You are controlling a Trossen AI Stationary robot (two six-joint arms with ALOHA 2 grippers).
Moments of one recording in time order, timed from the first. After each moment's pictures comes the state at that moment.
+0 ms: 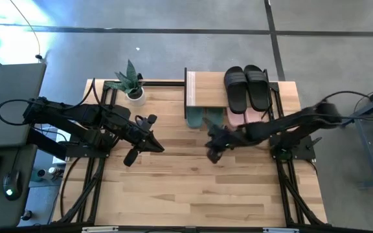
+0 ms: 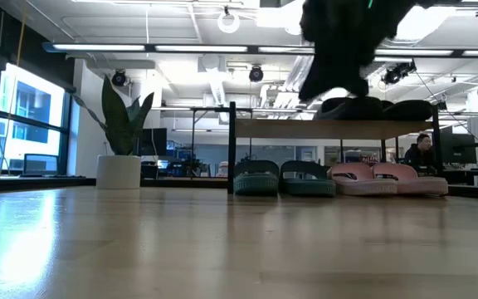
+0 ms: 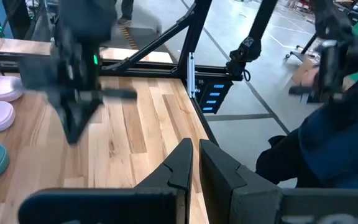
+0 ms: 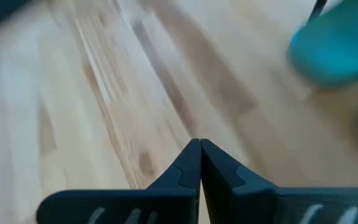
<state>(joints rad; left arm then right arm) -0.09 1.10 1.14 -0.42 0.19 -0.19 0.17 1.45 0.94 -0.32 0.19 0.66</state>
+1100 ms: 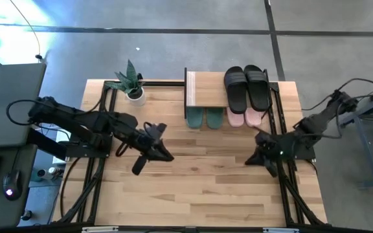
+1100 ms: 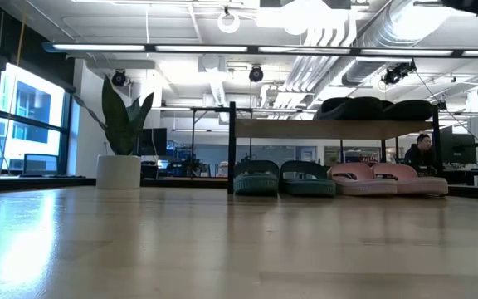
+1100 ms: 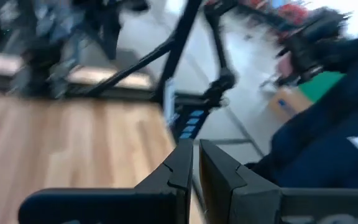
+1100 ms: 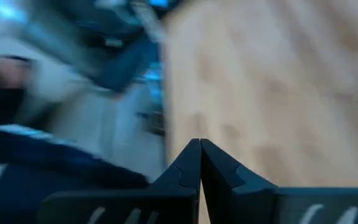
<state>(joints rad) -0.14 1.21 1.14 -0.19 0.17 -0.30 0.61 0.81 0.88 -0.62 0.18 0.90</state>
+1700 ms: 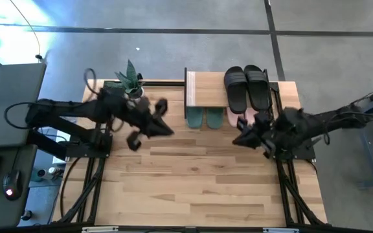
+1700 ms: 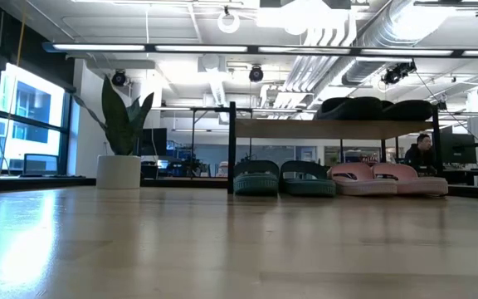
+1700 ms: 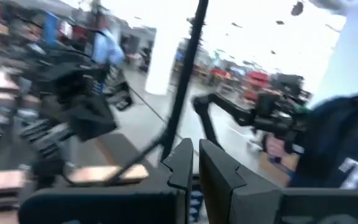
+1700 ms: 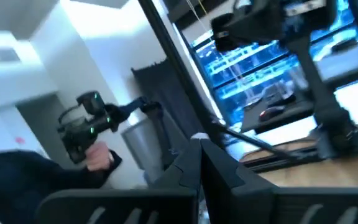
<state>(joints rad) 0.08 1.18 1.14 0.16 0.43 -0.27 0.19 0.80 0.62 0.42 -0.22 0.52</state>
